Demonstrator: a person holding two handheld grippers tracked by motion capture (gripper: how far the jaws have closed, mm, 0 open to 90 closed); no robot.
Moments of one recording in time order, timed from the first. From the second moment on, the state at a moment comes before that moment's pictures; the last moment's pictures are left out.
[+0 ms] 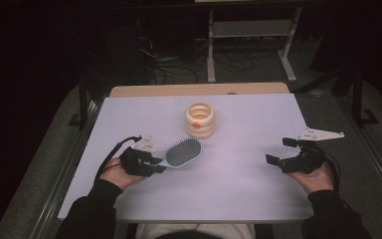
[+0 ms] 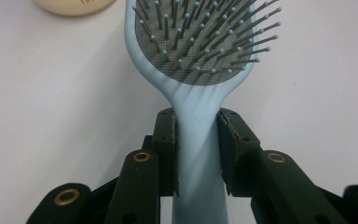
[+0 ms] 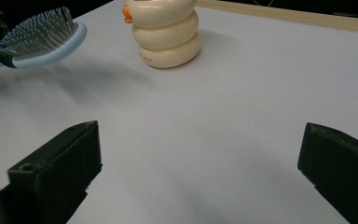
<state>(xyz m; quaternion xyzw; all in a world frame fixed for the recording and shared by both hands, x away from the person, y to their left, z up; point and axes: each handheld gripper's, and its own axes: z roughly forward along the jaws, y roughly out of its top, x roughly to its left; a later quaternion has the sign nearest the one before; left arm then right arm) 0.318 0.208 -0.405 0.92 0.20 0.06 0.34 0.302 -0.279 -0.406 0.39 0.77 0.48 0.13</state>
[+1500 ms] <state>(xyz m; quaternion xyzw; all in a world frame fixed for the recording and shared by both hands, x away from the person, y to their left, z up) 0.328 0.198 -0.349 0.89 0.18 0.12 0.40 0.302 -0.266 -0.382 0.36 0.77 0.51 0.13</state>
